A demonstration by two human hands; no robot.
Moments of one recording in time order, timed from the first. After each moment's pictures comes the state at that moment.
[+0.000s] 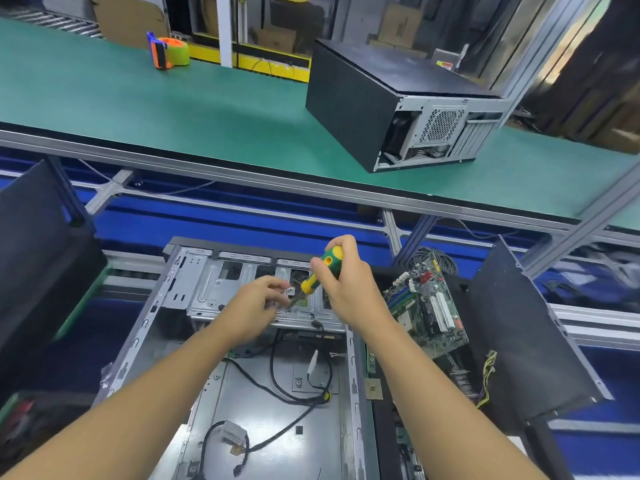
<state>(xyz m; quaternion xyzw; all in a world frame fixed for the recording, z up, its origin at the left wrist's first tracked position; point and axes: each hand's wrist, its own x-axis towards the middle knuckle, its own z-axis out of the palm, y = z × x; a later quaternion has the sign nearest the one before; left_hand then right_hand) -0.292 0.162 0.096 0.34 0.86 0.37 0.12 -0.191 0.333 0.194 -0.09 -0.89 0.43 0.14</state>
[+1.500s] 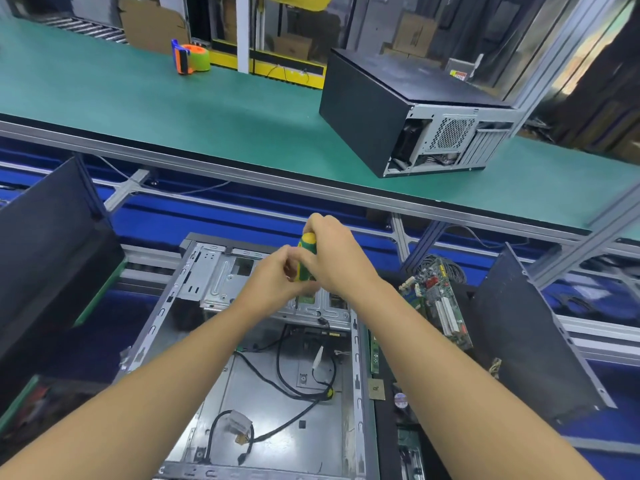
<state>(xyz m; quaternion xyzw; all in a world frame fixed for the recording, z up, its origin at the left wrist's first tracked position) -0.286 0.182 0.140 0.24 0.81 0.52 0.09 -0.223 0.298 0.251 -0.06 -0.97 0.24 0.07</state>
